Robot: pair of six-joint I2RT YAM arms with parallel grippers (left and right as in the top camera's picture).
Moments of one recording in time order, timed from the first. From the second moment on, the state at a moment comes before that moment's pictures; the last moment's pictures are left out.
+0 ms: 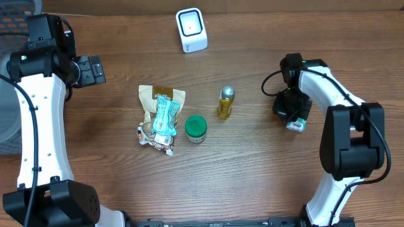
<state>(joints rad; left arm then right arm) 0.20 1.68 1.71 -1.15 -0.10 -0.07 0.07 2.03 1.40 -1.09 0.12 0.51</state>
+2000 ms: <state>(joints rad) 0.20 1.68 1.71 -1.15 -0.10 -0.07 0.97 1.76 1.67 -1.09 0.04 0.59</state>
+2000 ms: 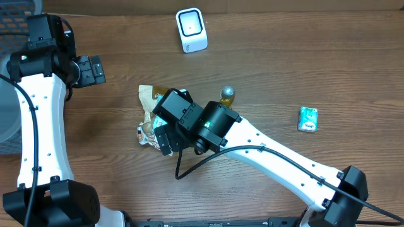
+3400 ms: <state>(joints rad) 0.20 1.68 1.71 -1.15 -0.10 -0.07 0.91 1.77 1.46 -0.90 0.19 0.56</state>
